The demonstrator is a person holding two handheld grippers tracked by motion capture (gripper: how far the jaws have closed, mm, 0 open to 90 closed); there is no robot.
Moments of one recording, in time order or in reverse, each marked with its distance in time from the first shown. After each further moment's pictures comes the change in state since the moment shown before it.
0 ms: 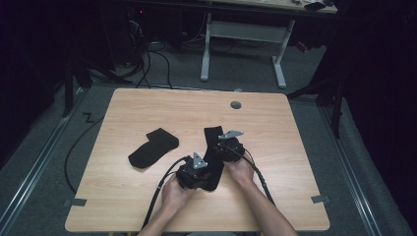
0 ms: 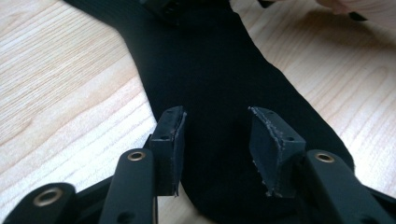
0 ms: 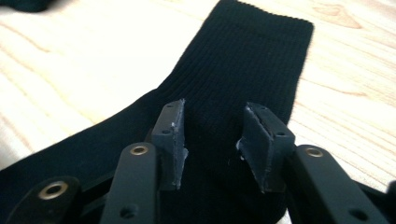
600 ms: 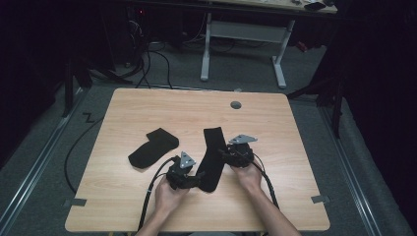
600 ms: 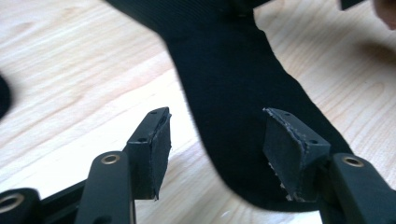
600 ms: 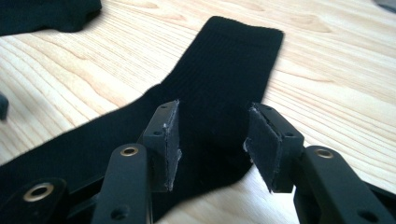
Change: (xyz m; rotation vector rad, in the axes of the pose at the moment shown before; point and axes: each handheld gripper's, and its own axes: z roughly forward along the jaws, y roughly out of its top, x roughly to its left) left arm 0.020 -0.013 -0.023 -0.083 0.024 -0.102; right arm -0.008 -0.020 -0.038 -0.099 0.034 0.033
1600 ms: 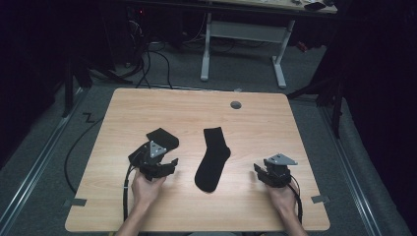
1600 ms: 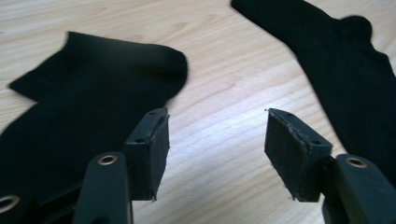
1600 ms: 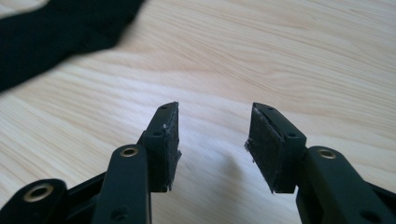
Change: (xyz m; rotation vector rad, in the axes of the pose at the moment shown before) left arm 0.069 -0.014 -0.038 -0.044 0.184 -0.138; right arm -0.050 -0.081 -0.079 0.004 -0.187 0.053
